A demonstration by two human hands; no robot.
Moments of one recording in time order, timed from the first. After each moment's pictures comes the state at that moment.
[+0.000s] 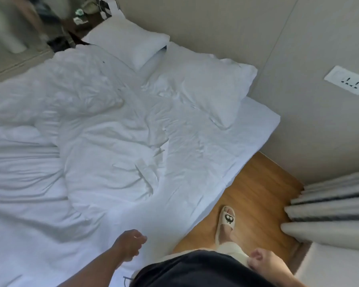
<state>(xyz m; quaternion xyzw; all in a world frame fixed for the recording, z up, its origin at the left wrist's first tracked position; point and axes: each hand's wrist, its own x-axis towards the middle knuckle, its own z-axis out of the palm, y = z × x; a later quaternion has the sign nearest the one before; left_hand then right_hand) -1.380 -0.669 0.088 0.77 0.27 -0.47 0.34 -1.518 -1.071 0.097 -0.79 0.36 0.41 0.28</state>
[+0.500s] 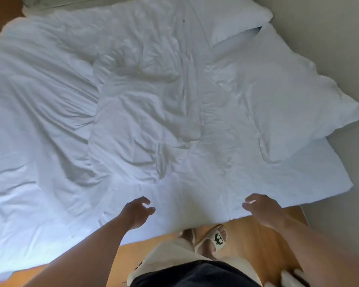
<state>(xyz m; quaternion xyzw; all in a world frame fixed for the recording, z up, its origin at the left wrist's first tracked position) -1.301 -0.776 0.088 0.78 0.37 -0.40 0.32 -1.165 -1.144 0.114 -0.87 0.07 0.45 0.17</state>
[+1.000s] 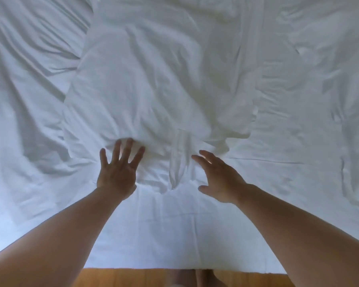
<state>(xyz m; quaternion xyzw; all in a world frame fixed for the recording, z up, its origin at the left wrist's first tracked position) -1.215 -0.640 -0.128 0.93 0.18 -0.31 -0.10 -1.050 -0.889 -0.109 -0.83 -0.38 0.41 0.06</state>
